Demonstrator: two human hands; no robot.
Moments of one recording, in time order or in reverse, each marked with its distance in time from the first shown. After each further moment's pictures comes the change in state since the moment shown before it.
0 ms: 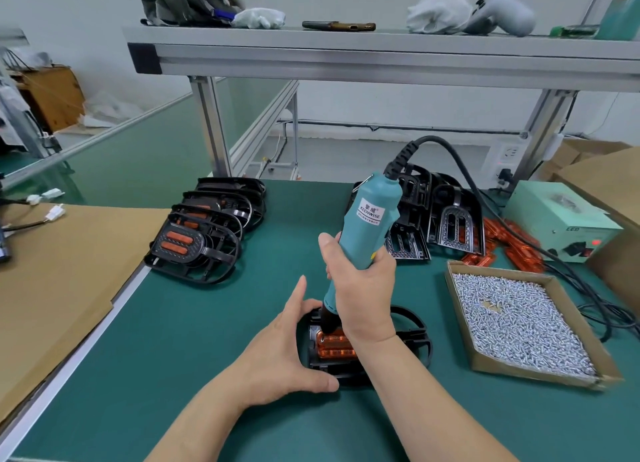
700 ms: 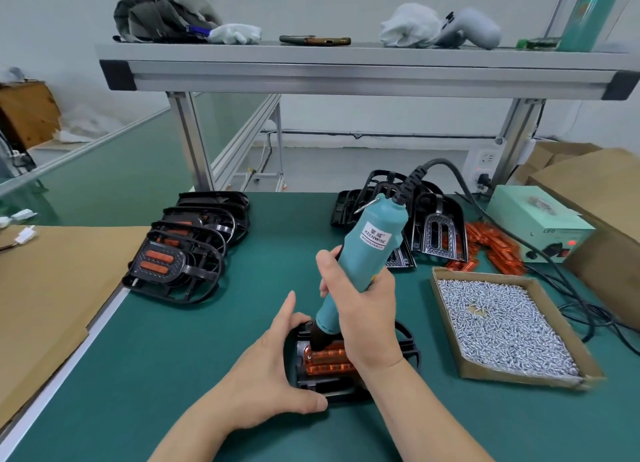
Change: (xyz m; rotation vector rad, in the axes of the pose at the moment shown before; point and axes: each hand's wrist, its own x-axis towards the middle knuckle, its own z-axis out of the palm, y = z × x) left_hand 0.002 -0.002 -0.001 -0.008 -0.034 0.032; right_hand -0.007 -0.018 -0.021 0.044 -0.108 -0.028
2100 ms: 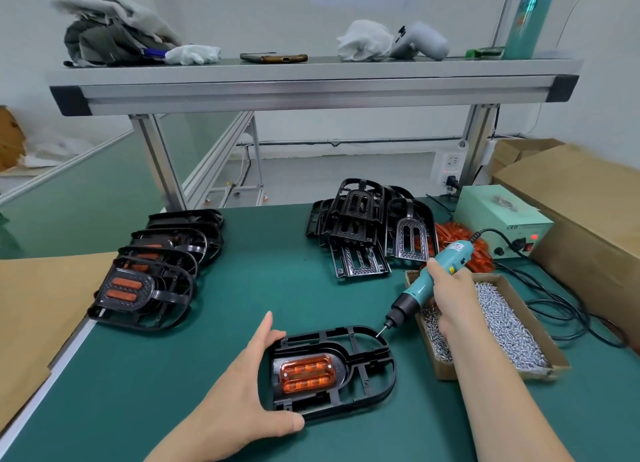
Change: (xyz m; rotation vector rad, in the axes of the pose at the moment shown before) left_hand -0.004 0.006 -0.001 0.069 -0.004 -0.026; right_hand 0.075 0.026 -0.169 -0.279 0.558 0.533
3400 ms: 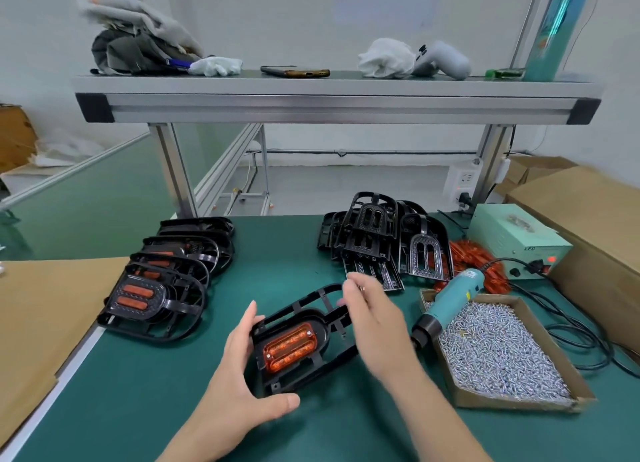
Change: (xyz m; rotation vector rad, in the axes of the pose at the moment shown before) left_hand 0.018 -0.028 -0.005 -0.428 0.231 0.131; right_hand -0.104 0.009 0.070 -0.476 -0.421 -0.481
